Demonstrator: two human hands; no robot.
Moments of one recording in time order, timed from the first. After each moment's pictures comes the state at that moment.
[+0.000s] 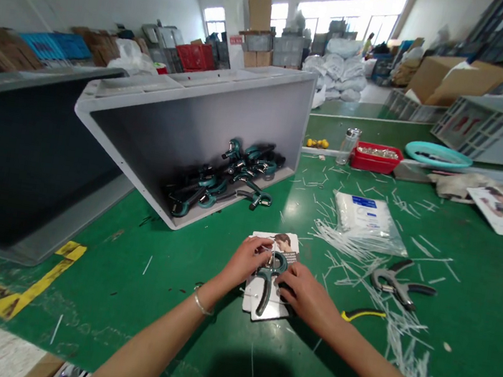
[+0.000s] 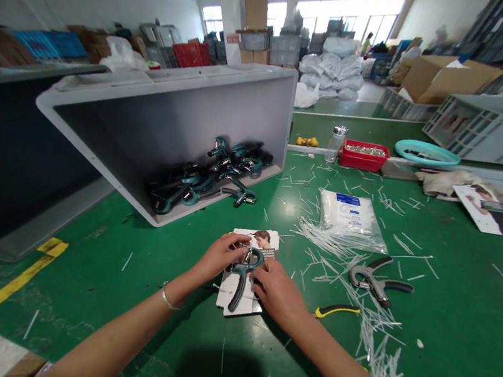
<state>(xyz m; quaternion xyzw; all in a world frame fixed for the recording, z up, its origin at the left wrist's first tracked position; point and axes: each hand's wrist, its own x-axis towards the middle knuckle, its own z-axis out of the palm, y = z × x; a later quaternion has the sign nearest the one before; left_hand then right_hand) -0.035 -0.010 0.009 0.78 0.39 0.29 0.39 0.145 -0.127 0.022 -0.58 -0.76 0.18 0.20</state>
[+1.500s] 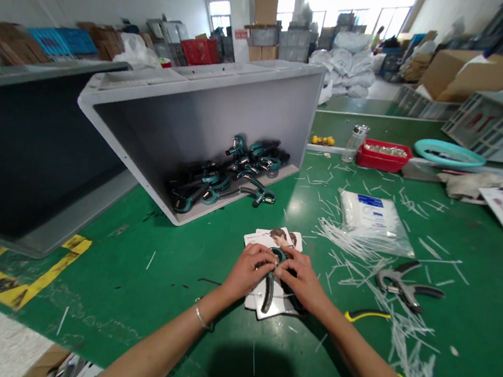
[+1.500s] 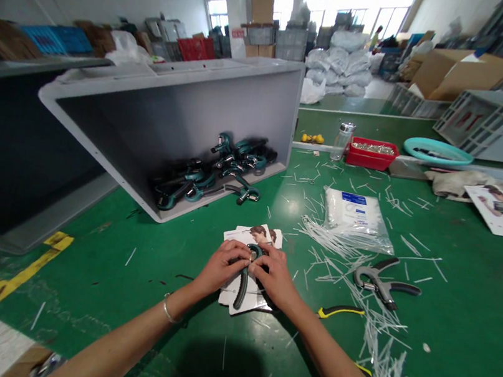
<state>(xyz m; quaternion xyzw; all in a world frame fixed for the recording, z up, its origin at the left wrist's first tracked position) -0.043 -0.035 -0.009 0.80 0.33 0.33 0.36 0.141 -0.095 -0.016 -0.57 -0.66 0.29 0.39</state>
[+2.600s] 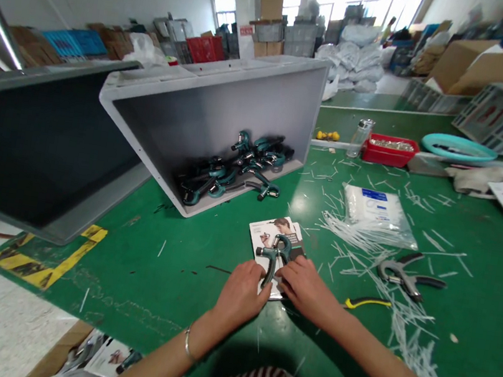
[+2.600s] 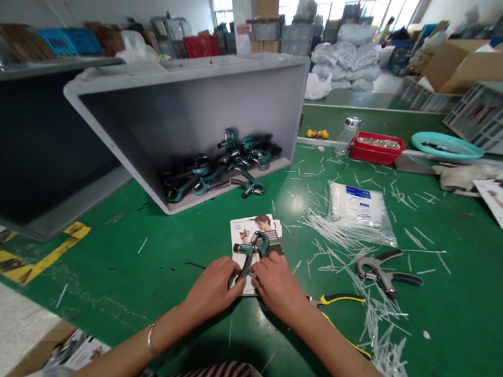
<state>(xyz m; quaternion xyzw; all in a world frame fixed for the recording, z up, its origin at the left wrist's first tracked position) -0.069 -0.112 0.008 0.86 0.45 0.16 0.15 0.132 -0.139 0.028 -0.53 -0.82 0.12 0.17</state>
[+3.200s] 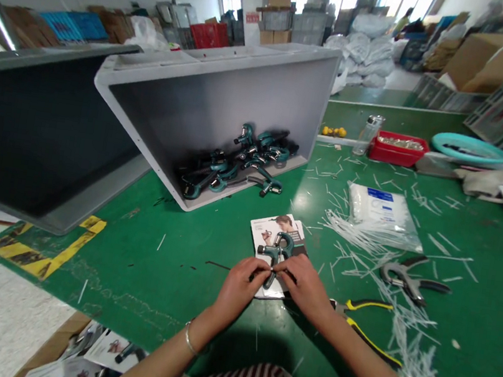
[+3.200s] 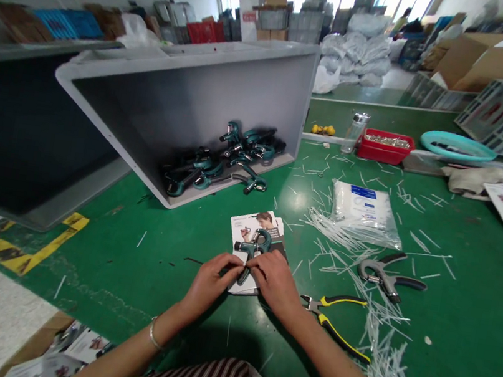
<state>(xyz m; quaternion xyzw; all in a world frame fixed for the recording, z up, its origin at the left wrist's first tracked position) -0.066 -0.102 -0.001 0.76 0.43 0.33 0.35 0.124 -0.127 -0.004 -0.53 -0.76 0.21 0.33</state>
